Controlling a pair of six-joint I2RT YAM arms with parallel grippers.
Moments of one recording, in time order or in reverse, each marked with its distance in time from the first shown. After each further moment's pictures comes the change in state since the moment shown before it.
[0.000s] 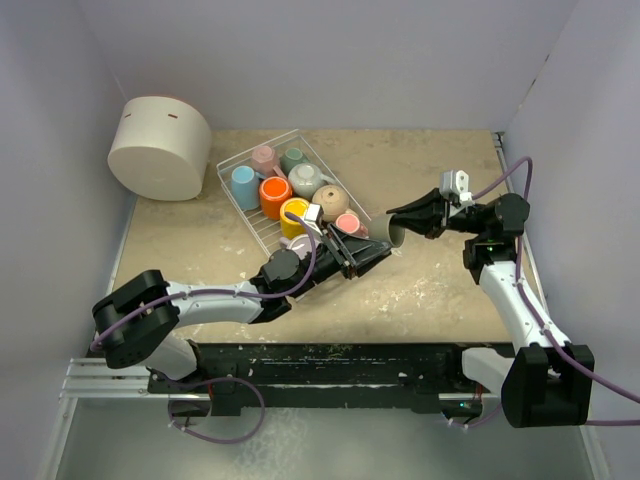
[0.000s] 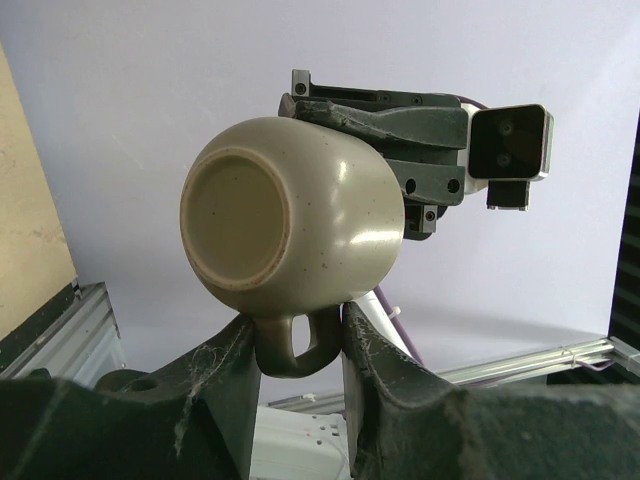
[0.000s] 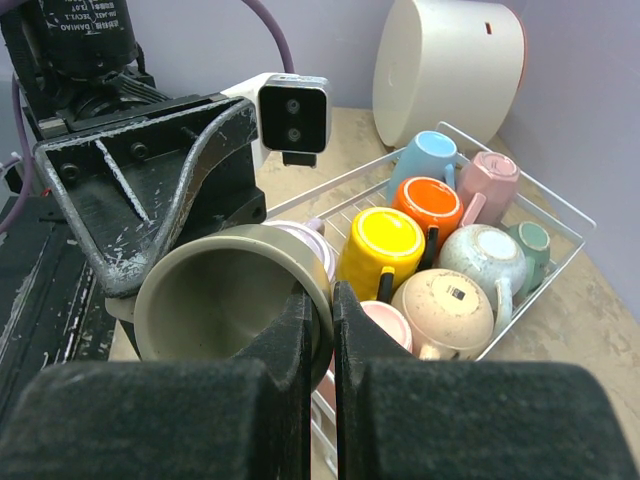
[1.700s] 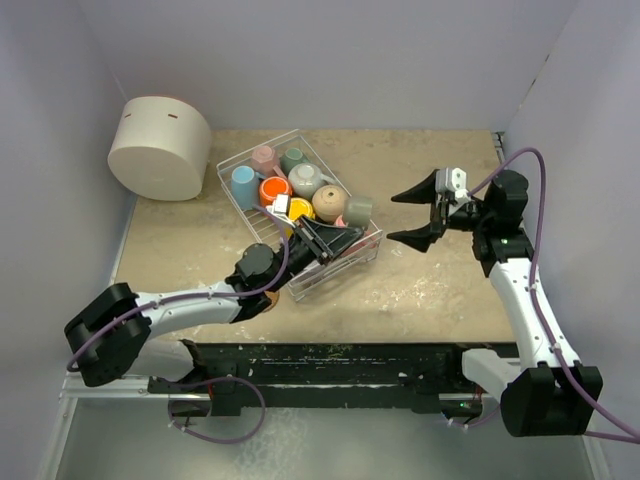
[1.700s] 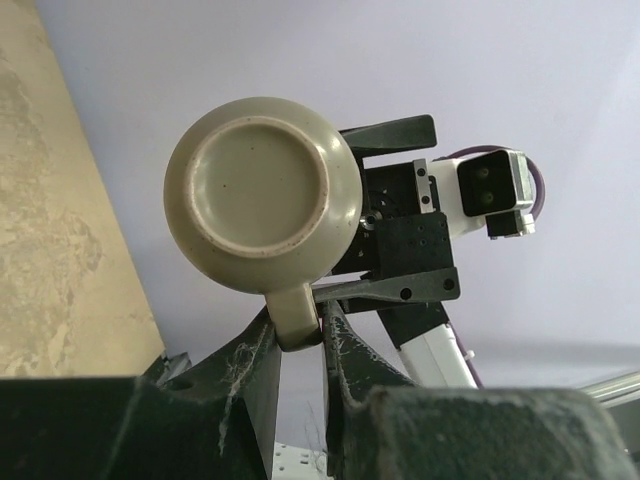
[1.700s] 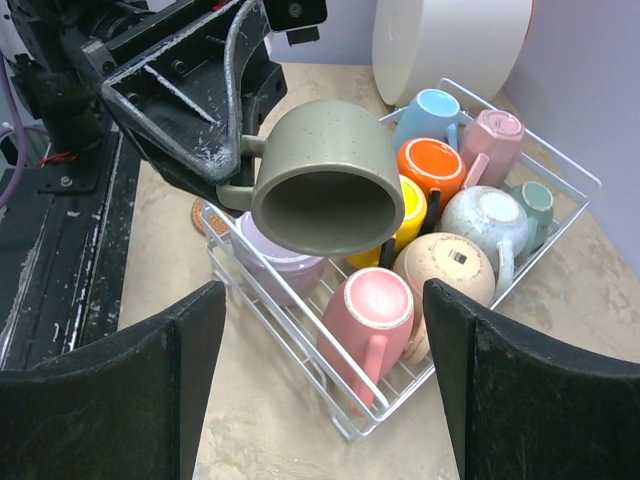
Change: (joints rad) left arm 0.103 -0.148 -0.080 -0.044 -0.033 0.199; right arm -0.012 -0.049 0.177 -0.747 0.021 -0.499
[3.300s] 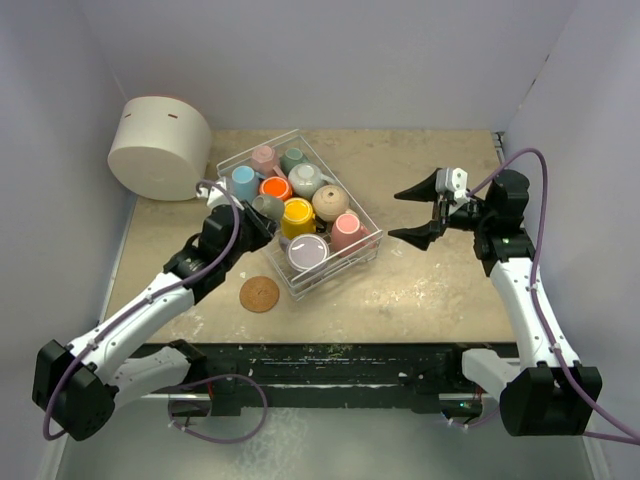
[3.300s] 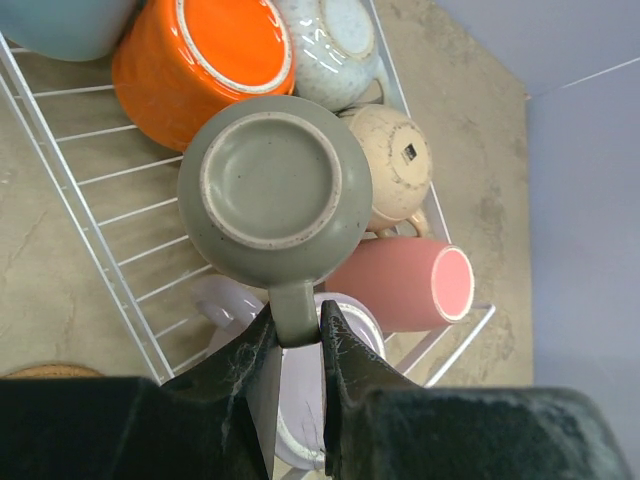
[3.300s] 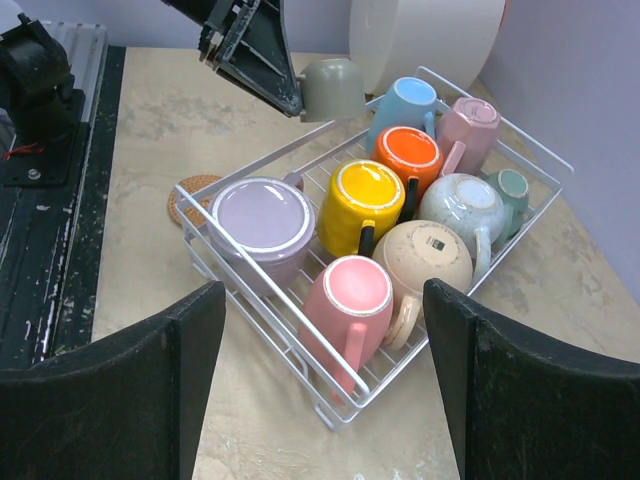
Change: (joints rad) left arm 0.377 -0.321 0.148 -1.146 -0.169 0.436; right arm -0.017 0.002 0.009 -0.055 0.036 -0.069
